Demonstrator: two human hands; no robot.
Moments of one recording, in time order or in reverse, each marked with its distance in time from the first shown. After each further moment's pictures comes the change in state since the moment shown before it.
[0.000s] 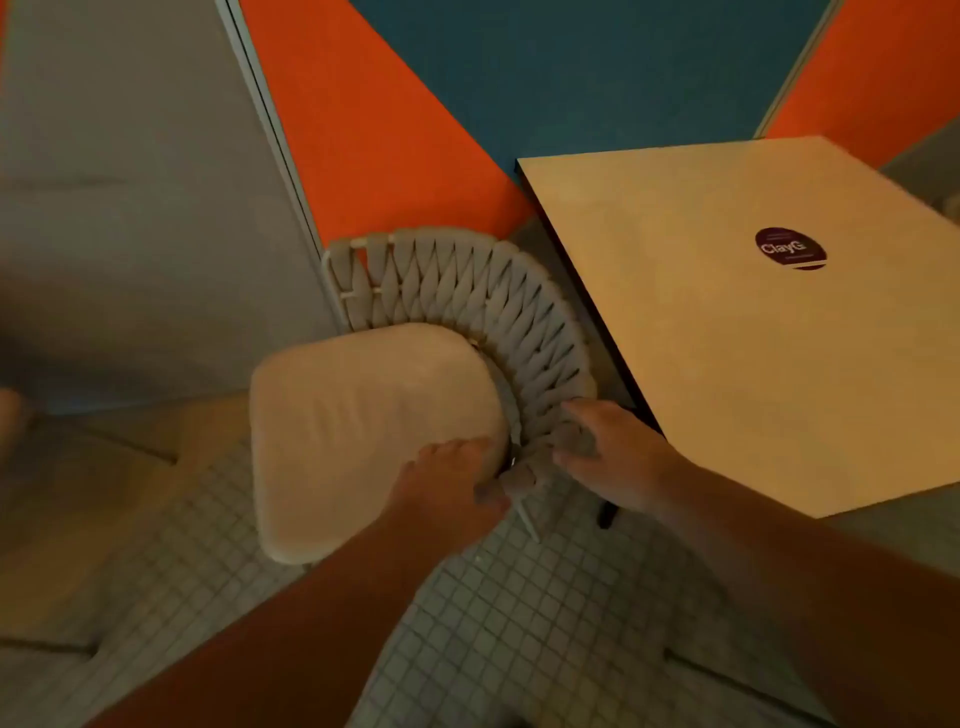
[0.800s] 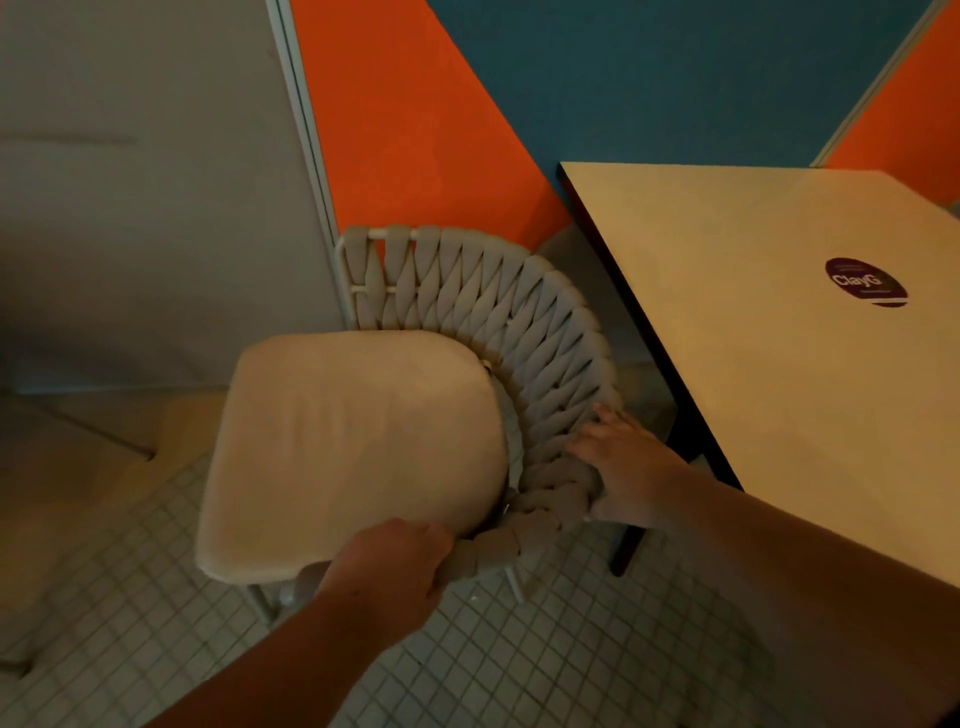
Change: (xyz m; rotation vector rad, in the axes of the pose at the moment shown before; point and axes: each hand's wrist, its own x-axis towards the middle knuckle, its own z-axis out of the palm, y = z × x) left_hand 0.010 -0.102 0.068 0.191 -0.024 0.117; right_hand 0.114 0.041 0.047 -0.678 -0.150 -0.206
